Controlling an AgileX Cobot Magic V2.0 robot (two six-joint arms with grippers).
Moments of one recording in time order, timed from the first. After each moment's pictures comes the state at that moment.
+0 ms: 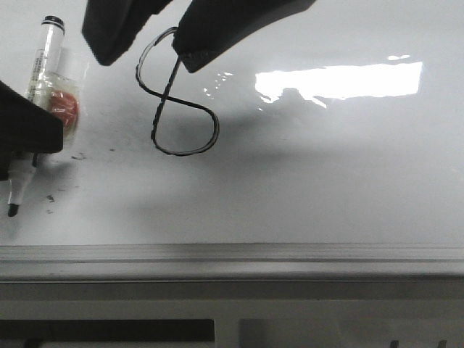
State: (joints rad) left arm -0.67 0.91 -0.40 -0.58 0.05 -0.04; right arm 0.87 1.27 -1.06 0.17 0.55 -0.02
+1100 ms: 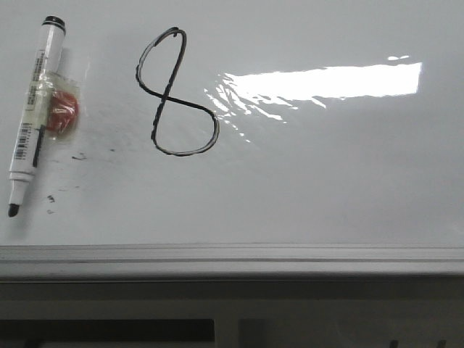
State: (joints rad) left arm -0.67 0.15 -0.16 -0.24 0.11 -0.03; right arm 0.84 0.22 -0.20 -0.05 0.01 -0.02
